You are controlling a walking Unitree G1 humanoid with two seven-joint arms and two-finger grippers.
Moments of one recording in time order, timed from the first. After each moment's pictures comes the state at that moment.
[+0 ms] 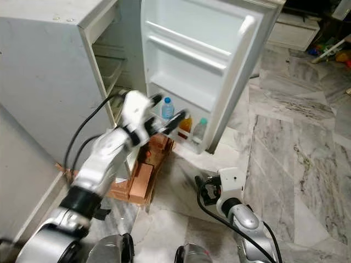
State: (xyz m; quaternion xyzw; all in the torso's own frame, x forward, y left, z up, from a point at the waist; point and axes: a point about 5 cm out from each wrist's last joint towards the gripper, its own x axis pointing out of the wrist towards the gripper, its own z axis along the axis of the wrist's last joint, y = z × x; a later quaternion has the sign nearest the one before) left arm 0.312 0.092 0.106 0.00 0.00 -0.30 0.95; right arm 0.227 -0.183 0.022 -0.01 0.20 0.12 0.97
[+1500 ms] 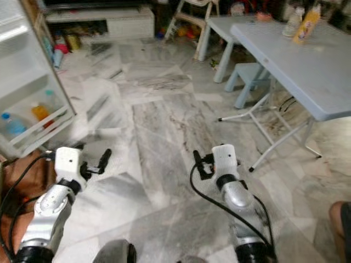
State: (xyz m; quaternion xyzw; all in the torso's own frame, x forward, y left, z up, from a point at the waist) left arm 0.256 0.193 0.050 0.03 0.07 -0.07 0.99; right arm 0.267 -0.151 0.057 -0.04 0.10 0.12 0.99
